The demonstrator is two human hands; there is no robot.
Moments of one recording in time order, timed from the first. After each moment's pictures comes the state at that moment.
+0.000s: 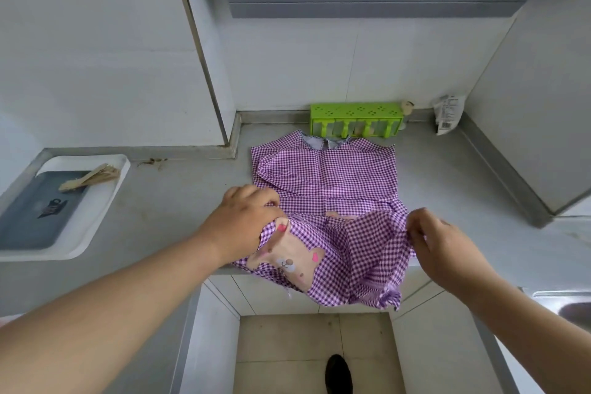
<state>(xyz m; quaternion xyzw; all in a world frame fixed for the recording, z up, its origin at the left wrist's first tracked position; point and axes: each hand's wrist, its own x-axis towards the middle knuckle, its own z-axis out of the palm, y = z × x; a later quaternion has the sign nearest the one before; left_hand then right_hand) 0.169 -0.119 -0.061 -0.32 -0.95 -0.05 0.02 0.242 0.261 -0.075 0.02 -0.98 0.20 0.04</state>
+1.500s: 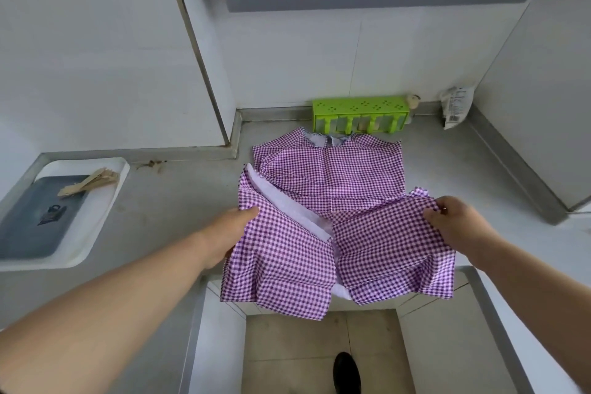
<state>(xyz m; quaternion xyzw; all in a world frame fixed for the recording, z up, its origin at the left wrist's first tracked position) 0.133 -0.135 -0.105 0.16 -0.73 -0.59 -0.30 0.177 0.281 -0.081 -0.25 -0.89 0.37 -0.08</state>
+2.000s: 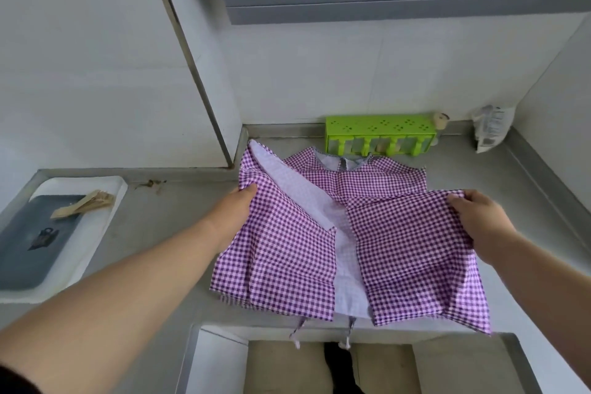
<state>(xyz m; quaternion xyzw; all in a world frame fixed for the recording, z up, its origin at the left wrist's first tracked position) 0.011 -0.122 -0.099 0.19 -0.73 -0.63 -0.22 0.043 0.308 -0.100 -0.34 -0.78 0.53 -0.01</state>
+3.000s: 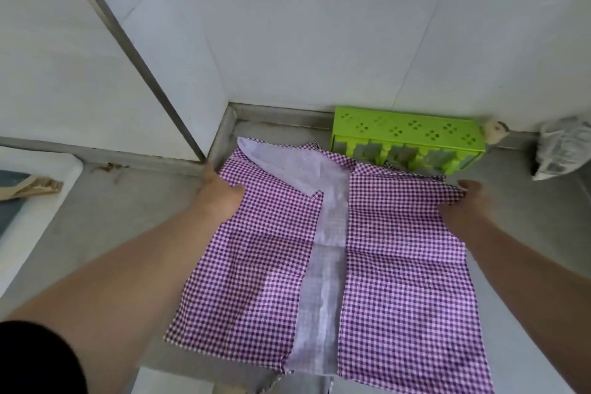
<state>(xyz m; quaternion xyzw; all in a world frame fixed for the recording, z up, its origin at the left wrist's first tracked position) -0.146 -0.106 -0.199 0.30 -0.86 -0.39 -0.13 -0.169 0.350 -0.215 -0.31 -0.89 0.32 -0.08</state>
